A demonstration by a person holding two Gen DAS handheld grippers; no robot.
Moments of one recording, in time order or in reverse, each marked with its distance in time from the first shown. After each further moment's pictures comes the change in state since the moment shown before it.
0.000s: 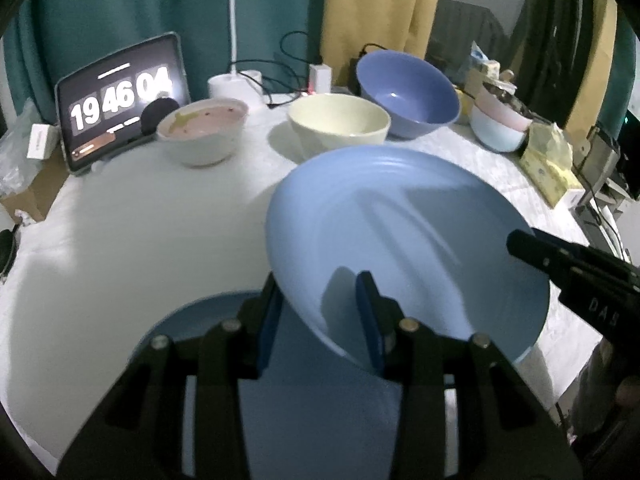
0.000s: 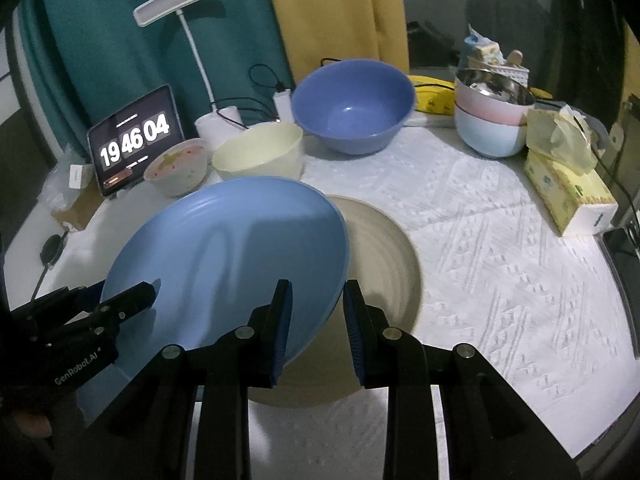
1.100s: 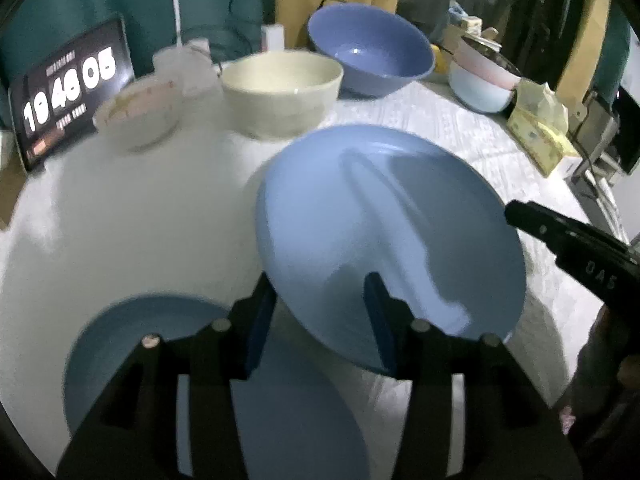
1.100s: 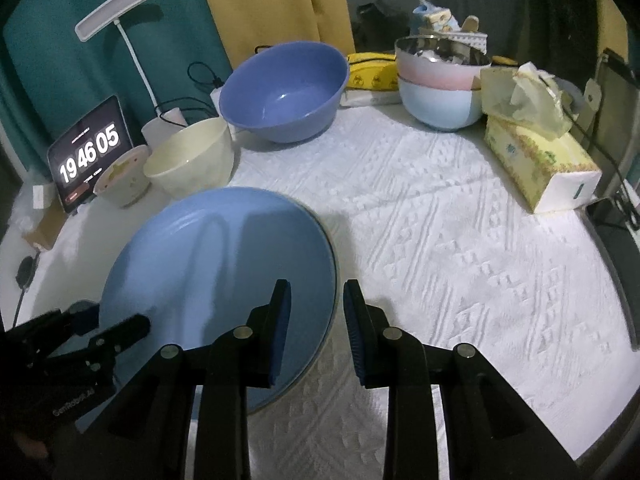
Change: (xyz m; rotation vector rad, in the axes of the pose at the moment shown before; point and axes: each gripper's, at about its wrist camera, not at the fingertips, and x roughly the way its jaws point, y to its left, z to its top) left arm 0.041 -0.032 0.002 0.040 0.131 -0.070; right arm 0.016 -0.050 0.002 0.080 0.017 -0.084
